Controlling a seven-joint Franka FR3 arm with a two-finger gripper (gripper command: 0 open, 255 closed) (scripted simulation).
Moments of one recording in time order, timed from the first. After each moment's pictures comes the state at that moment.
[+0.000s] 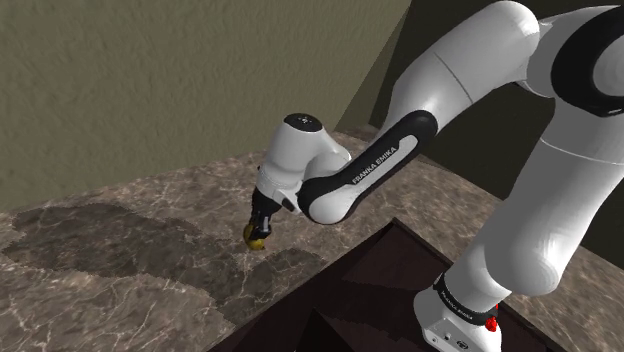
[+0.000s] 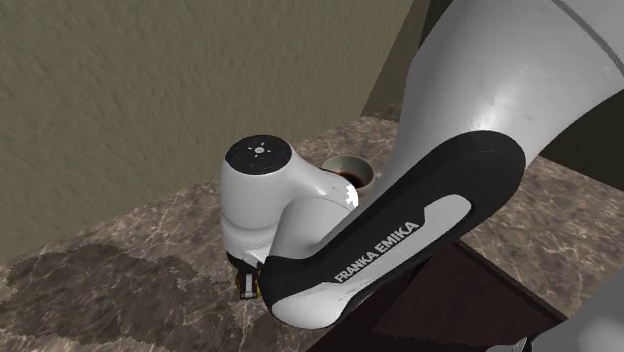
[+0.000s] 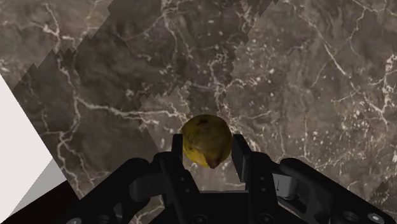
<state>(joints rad) 0.06 0.16 0.45 -2.43 -0.19 2.81 2.81</state>
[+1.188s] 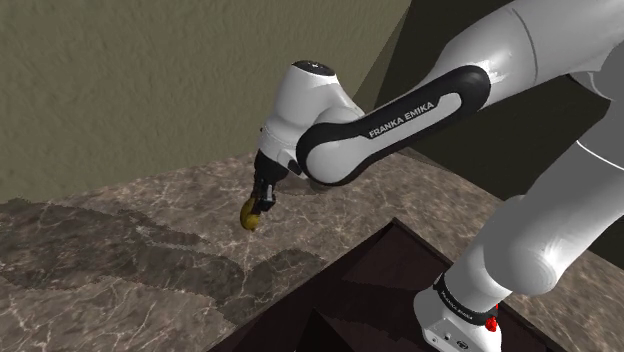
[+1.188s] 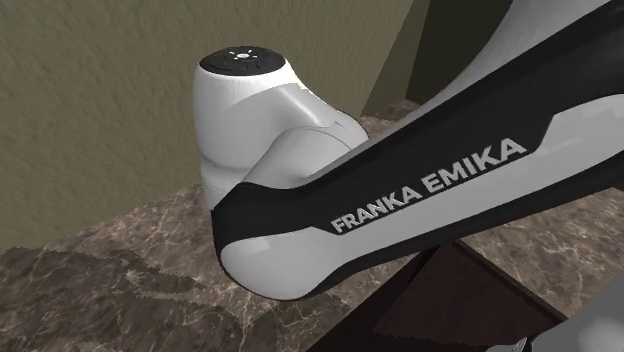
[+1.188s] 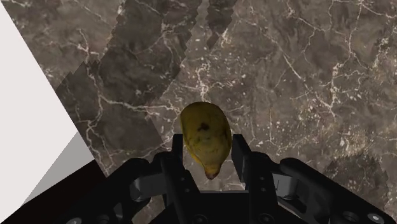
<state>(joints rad) 0.03 -0.06 0.50 -2.38 0.05 2.56 2.63</state>
